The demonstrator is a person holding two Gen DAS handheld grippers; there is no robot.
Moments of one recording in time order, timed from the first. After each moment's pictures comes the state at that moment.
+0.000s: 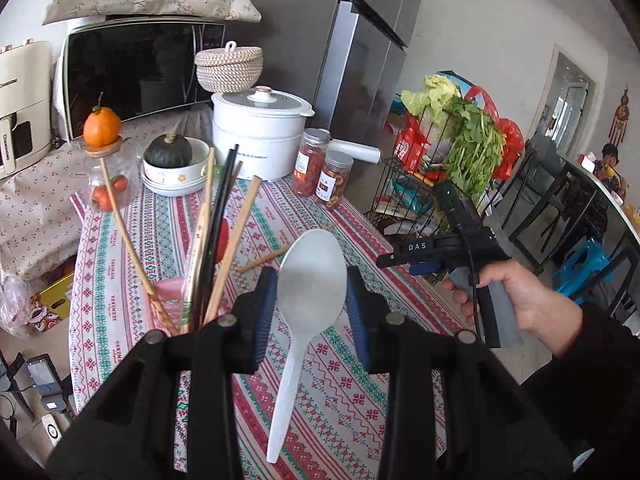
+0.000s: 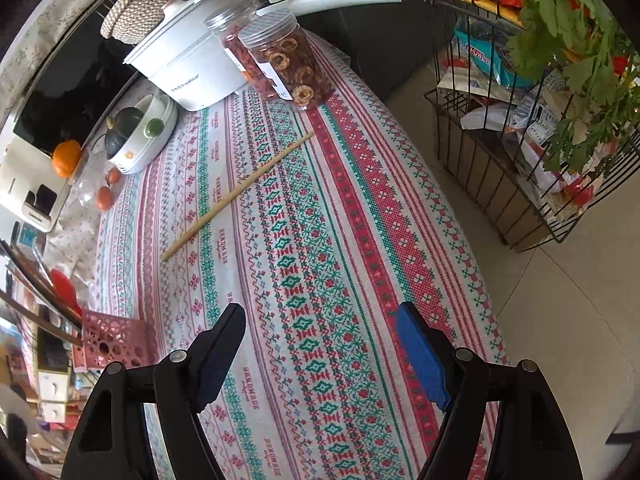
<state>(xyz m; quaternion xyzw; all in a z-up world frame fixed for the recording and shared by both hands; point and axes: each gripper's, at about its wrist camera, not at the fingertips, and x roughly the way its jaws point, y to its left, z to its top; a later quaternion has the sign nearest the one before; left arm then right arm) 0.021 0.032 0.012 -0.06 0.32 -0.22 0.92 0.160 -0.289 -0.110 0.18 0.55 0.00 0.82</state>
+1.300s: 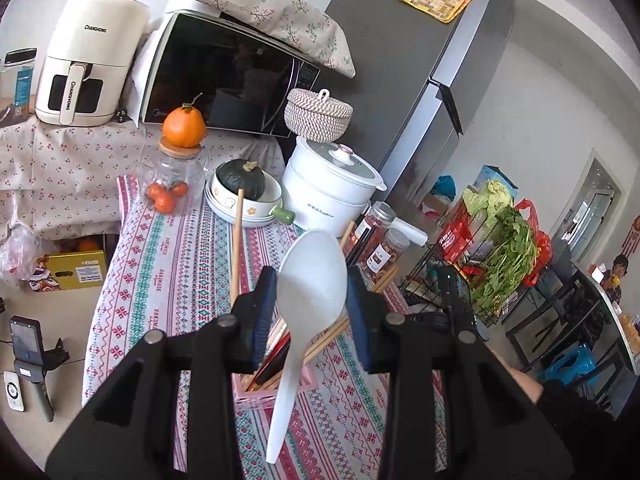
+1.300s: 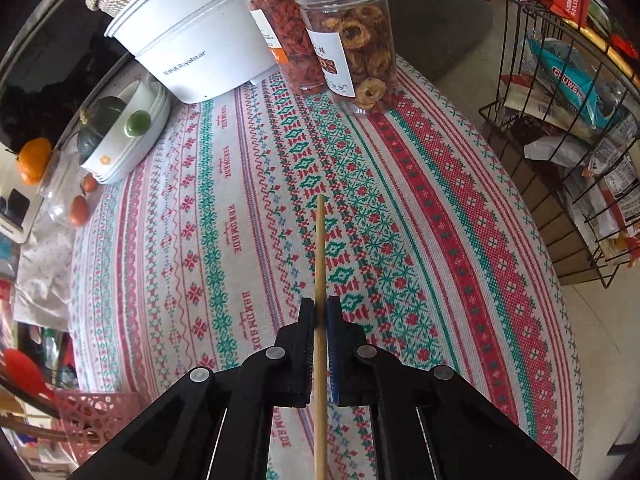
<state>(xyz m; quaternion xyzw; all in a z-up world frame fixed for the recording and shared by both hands) 0.043 0.123 0.006 -0.20 0.24 -0.16 0.93 0.215 -0.229 -0.128 0.14 0.53 0.01 0.84</state>
